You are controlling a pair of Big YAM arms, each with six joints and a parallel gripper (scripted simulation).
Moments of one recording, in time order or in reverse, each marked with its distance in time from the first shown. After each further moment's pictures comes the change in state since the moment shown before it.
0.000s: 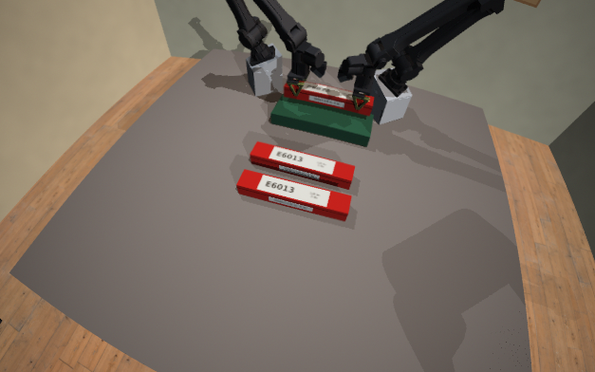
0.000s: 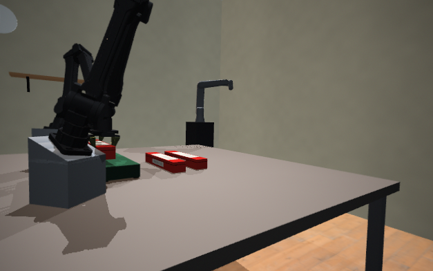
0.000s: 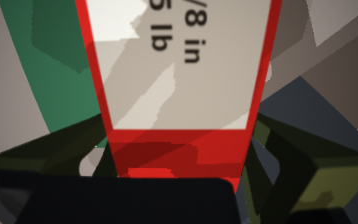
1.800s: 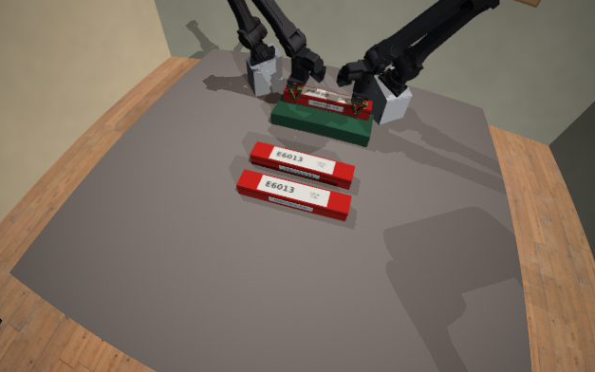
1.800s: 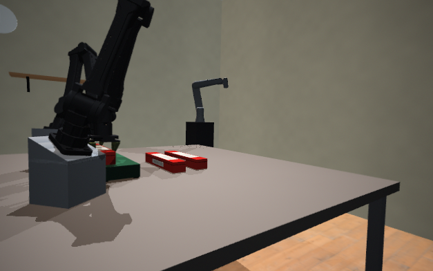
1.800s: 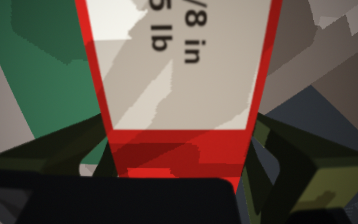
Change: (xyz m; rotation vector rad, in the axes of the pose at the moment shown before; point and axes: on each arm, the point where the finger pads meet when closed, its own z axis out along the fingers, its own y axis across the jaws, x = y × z) left arm 0.000 0.001 0.022 -0.001 0.001 0.002; right arm 0.001 -0.001 0.022 0.001 0.000 0.002
